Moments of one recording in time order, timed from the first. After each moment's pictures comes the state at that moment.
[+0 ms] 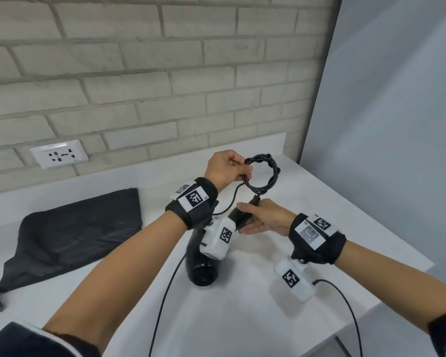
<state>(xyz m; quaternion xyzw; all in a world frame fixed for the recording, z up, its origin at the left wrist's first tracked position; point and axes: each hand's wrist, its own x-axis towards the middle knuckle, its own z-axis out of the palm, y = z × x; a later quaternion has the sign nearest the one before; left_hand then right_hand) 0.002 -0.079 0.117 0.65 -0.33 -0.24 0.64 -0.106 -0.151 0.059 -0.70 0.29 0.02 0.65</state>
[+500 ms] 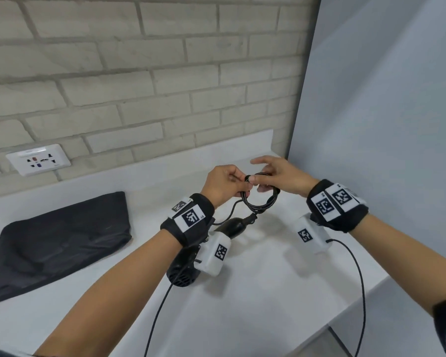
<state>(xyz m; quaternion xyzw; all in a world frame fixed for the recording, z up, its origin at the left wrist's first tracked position) -0.017 -0.084 0.094 0.69 -0.38 -0.25 0.56 -0.123 -0.213 0.111 -0.84 0.19 -0.11 0.49</state>
